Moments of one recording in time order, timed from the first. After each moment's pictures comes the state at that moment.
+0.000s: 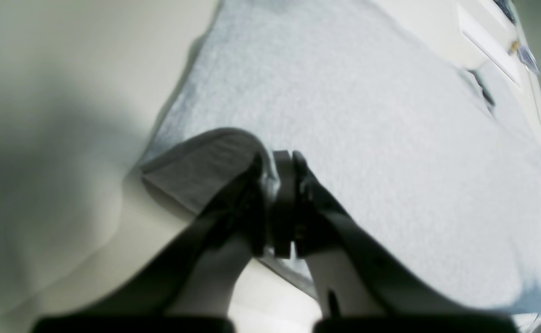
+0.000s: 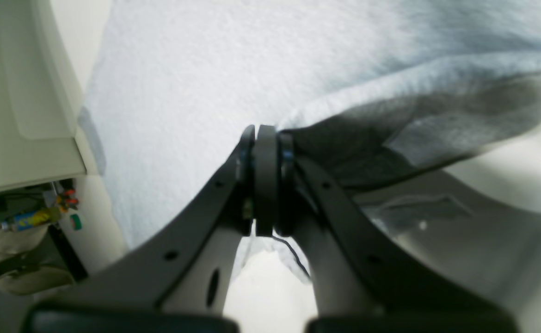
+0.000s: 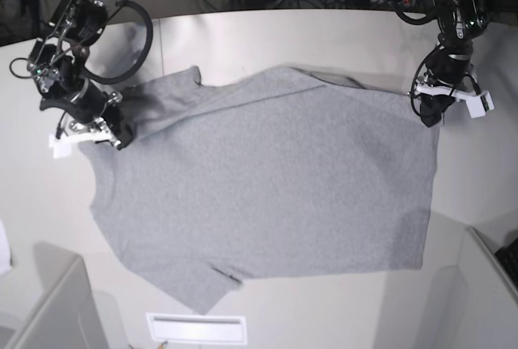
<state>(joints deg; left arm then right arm) 27.5 -14.1 -25.2 105.3 -48.7 -2.5 30.0 -5.2 0.6 29.8 103.6 43.0 -8.4 -68.7</state>
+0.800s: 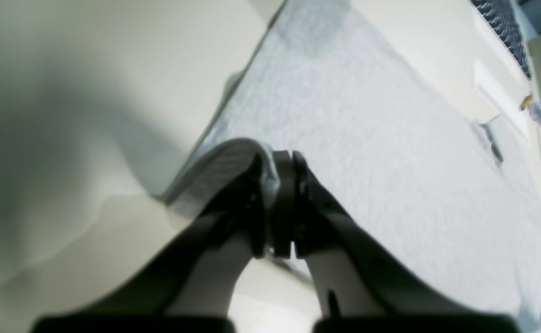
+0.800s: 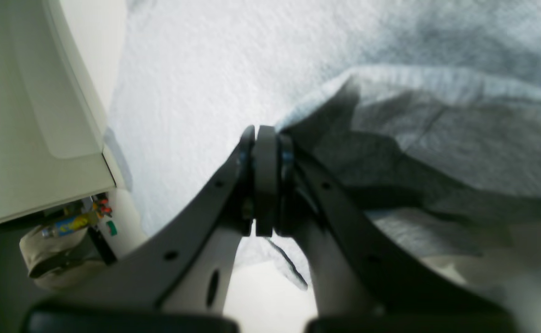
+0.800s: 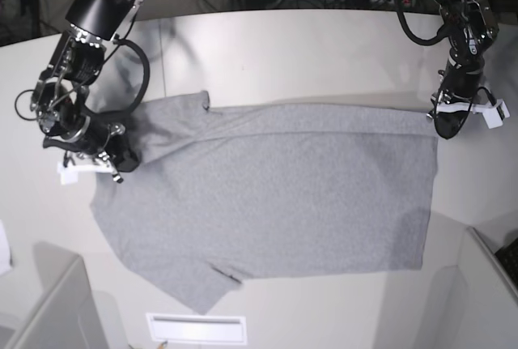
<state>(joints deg) 21.1 -12.2 -30.8 102.9 -48.7 1.2 34.2 6.4 2.8 29.4 87.7 43.0 -8.6 -68.6</state>
